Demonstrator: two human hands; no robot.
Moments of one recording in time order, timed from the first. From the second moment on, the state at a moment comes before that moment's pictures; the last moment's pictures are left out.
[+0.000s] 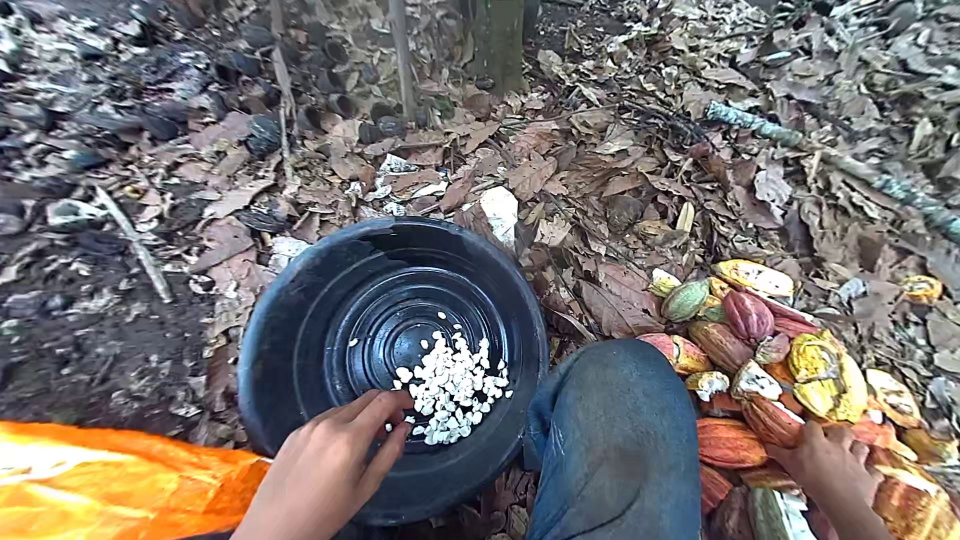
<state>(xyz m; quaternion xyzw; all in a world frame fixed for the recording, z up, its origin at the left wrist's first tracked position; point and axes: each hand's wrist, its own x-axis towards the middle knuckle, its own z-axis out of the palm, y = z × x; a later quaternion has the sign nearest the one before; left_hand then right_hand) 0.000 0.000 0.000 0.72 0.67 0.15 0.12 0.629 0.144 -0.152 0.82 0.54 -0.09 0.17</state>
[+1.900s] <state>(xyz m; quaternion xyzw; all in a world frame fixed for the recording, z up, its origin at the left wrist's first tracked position) -0.011 0.007 0.035 0.37 0.67 0.60 0.22 0.094 0.119 0.037 0.27 0.81 -0.45 -0.25</state>
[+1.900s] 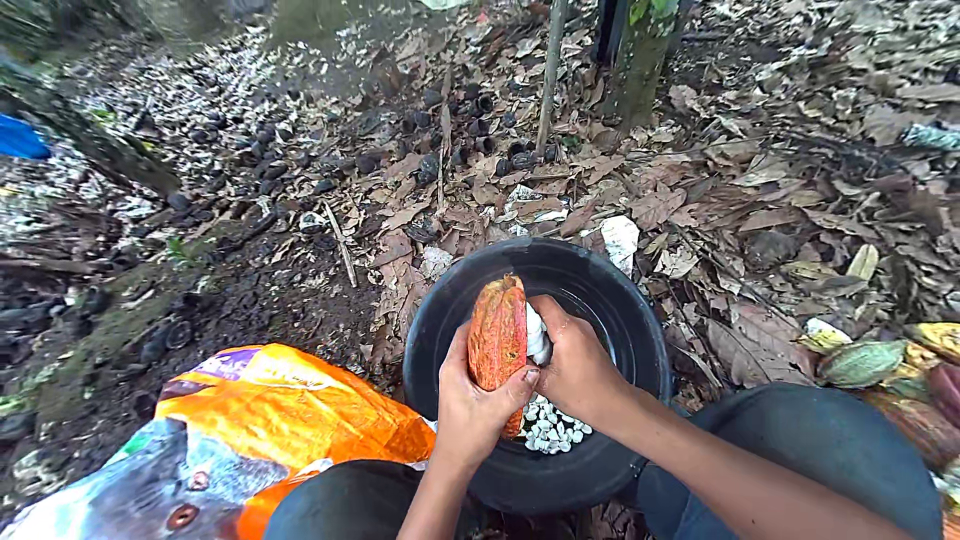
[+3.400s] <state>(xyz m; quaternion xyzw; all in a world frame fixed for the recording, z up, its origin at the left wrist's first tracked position) -0.039 -0.029 0.051 0.34 0.63 0.64 0.27 0.073 0.171 -0.038 0.47 0.79 -0.37 -0.09</state>
